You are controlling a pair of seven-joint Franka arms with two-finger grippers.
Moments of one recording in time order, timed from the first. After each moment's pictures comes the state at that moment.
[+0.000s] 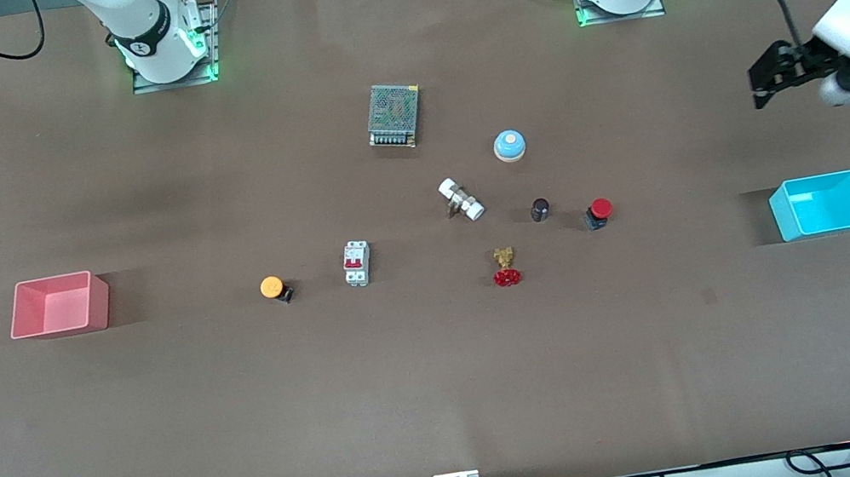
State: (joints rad) left arm 0.09 -0.05 -0.13 -1.73 0.04 1.74 0.09; right arm 0.02 -0.19 -0.11 -1.79 -0.01 1.61 -0.03
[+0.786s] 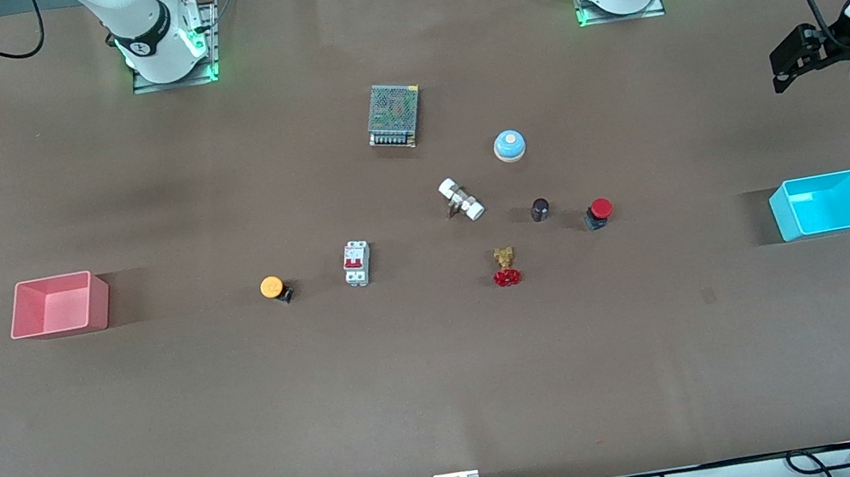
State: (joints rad) left arm 0.00 -0.04 -0.02 -1.70 0.03 1.66 0.10; right arm 0.02 -0.19 -0.11 -1.79 -0.02 1.57 -0.03
